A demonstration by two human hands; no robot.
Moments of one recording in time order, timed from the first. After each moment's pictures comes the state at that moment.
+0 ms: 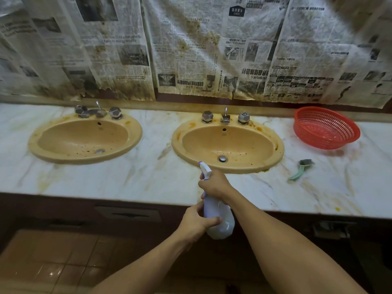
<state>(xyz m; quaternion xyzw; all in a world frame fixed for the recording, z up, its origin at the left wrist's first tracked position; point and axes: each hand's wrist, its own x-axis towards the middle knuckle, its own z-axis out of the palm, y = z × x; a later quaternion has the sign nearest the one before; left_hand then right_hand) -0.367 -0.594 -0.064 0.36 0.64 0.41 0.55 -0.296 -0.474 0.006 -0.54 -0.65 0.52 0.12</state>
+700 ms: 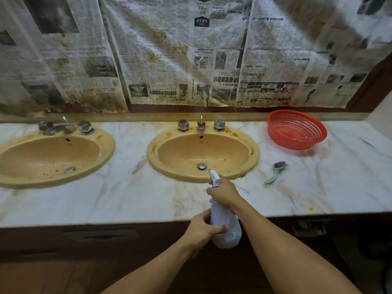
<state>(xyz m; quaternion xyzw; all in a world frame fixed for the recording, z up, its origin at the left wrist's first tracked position) -0.300 -0.542 -0.056 0.38 0.59 0.37 0.61 -0.209 -0.425 -0.009 -0.59 -0.65 0.46 0.15</state>
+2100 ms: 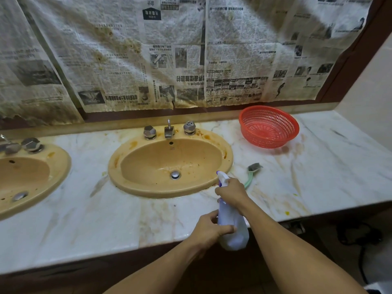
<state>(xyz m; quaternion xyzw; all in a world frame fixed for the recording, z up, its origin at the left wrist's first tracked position) -0.204 -0.443 -0.058 0.43 0.60 0.28 0.62 -0.101 -0.343 -0.012 -0.66 -0.58 0.44 0.18</state>
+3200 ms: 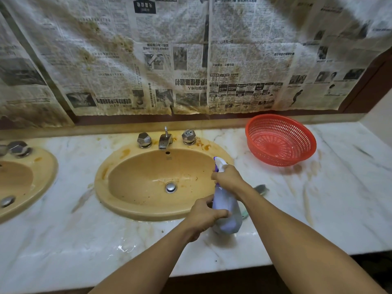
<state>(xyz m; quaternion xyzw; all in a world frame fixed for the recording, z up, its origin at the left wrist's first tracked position) -0.208 -0.311 -0.042 0.38 0.60 0.34 0.61 -0.107 -0.194 -0.014 -0.59 -0.62 0.49 0.18</state>
